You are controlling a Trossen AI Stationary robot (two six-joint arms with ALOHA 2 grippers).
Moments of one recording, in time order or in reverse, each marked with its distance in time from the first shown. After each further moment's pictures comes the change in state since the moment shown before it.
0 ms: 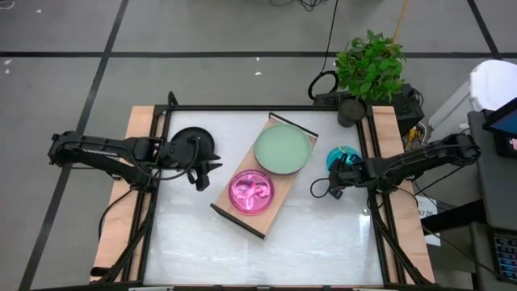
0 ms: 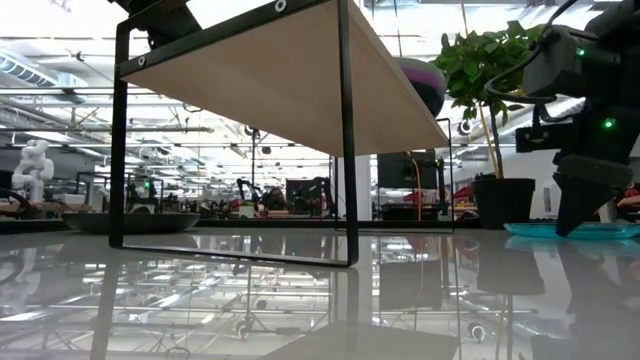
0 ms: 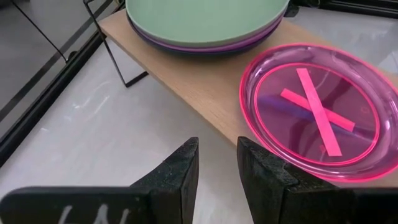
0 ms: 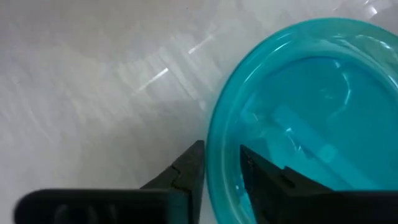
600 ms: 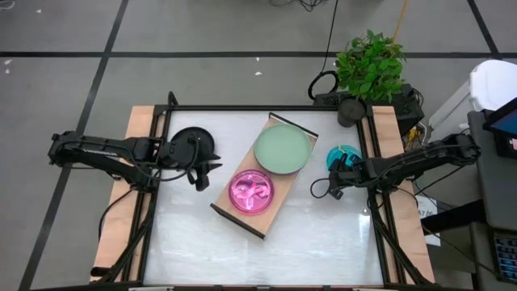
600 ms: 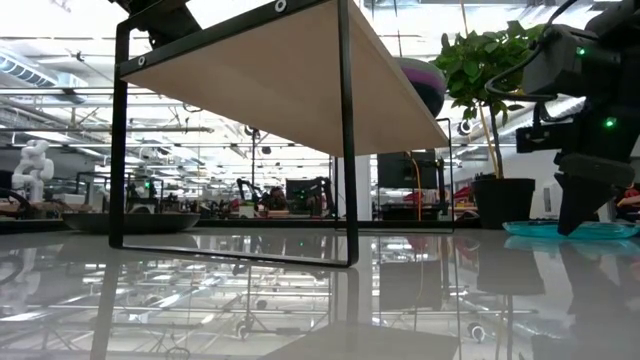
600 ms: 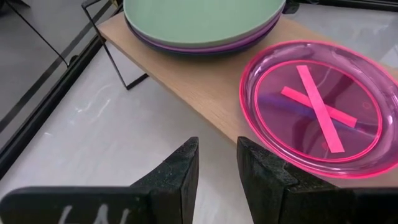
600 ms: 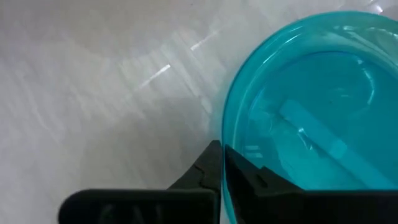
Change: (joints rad) left arm 0.000 0.000 0.000 0.000 0.000 0.033; right arm 0.000 0.000 0.001 0.000 -0.019 -0.006
